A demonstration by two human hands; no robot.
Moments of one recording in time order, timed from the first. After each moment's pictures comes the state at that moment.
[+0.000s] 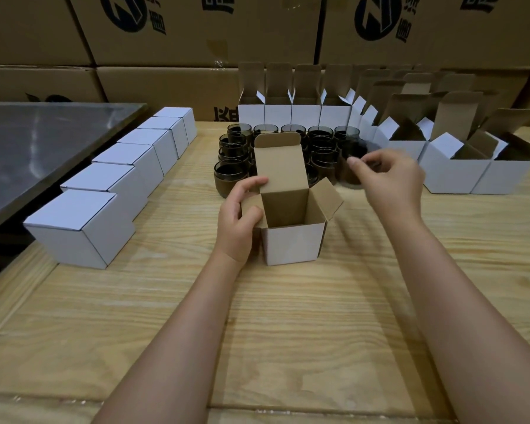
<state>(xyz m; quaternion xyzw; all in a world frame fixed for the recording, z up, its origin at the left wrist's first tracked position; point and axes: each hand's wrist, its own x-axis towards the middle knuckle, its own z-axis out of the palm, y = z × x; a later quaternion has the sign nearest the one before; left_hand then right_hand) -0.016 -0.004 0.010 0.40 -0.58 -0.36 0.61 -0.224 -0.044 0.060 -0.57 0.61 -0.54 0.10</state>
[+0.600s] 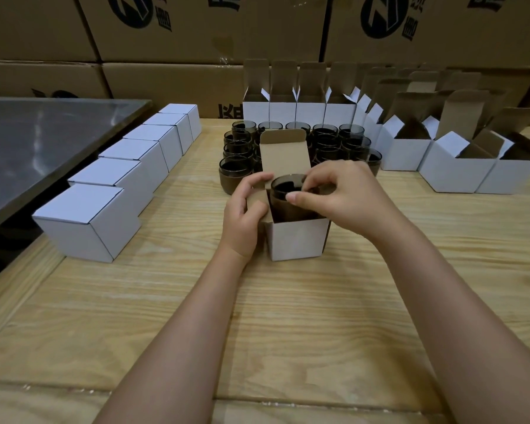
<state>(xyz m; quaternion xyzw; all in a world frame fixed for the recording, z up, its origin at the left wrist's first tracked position) -0.016 -0.005 0.010 0.40 -0.58 -0.36 0.61 -0.177 0.005 0.087 -0.80 0.48 -0.31 0.14</state>
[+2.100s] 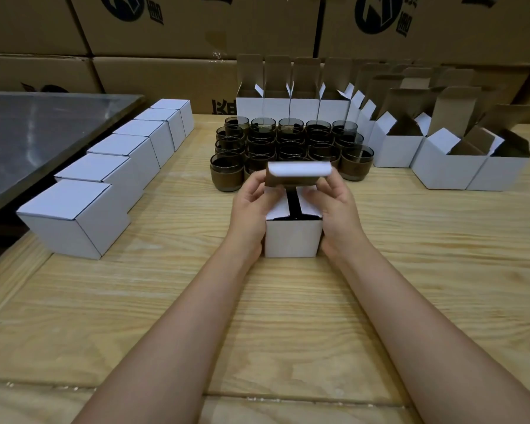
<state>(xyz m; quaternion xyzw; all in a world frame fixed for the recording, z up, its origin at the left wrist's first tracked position) -0.046 -0.003 0.022 0.36 -0.44 -0.51 0.64 -0.167 -0.013 0.025 -0.49 0.30 -0.62 0.54</state>
